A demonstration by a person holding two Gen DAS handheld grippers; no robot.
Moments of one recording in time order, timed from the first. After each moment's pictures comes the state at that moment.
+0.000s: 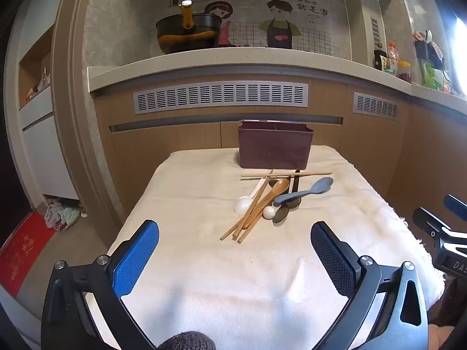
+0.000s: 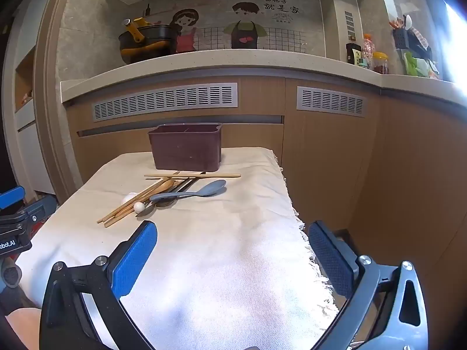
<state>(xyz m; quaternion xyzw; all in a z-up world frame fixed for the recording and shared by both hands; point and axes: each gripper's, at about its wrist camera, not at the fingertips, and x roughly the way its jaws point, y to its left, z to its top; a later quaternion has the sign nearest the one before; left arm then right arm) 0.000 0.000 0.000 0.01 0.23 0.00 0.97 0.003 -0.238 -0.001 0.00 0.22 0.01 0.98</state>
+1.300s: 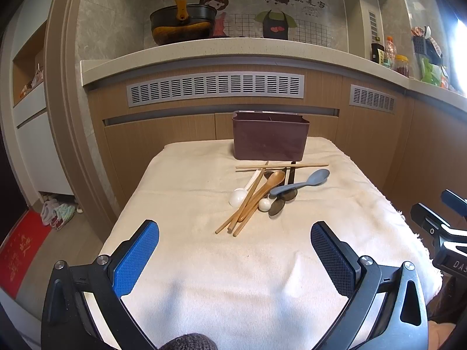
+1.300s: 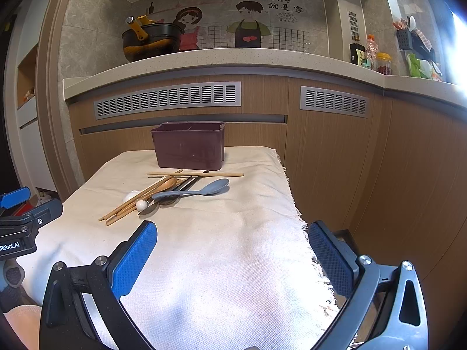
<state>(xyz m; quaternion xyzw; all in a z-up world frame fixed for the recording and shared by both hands) 0.004 -0.003 -0.004 0.01 0.25 -0.01 0.97 0.005 -0.233 -0.003 0.00 0.22 0.02 0.98</state>
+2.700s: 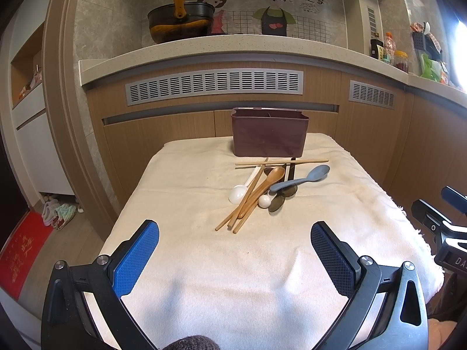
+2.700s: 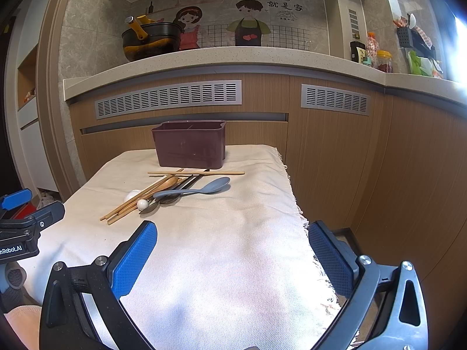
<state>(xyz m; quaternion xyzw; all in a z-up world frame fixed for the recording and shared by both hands) 0.005 -0.004 -0.007 0.01 0.26 -0.01 0.97 0.006 -0.232 -0.004 0.00 0.22 0.02 0.97</state>
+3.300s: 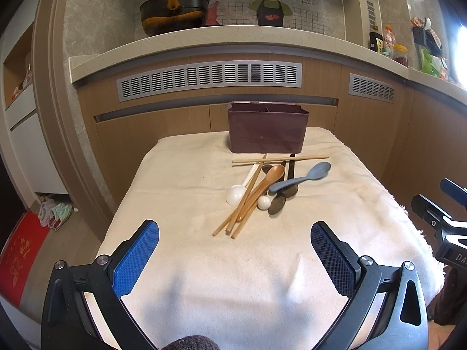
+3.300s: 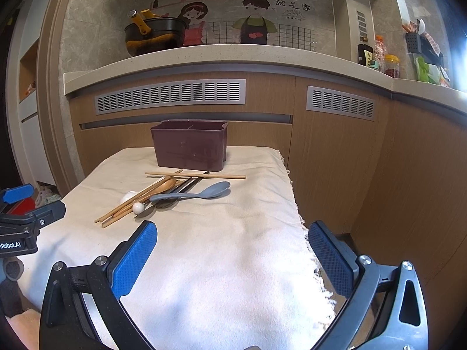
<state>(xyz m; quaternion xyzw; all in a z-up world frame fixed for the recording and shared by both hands) 0.035 -0.002 -0.002 0.02 0.28 -0.03 0.96 0.032 -0.231 -0.001 -0.02 0.23 0.02 0.97</state>
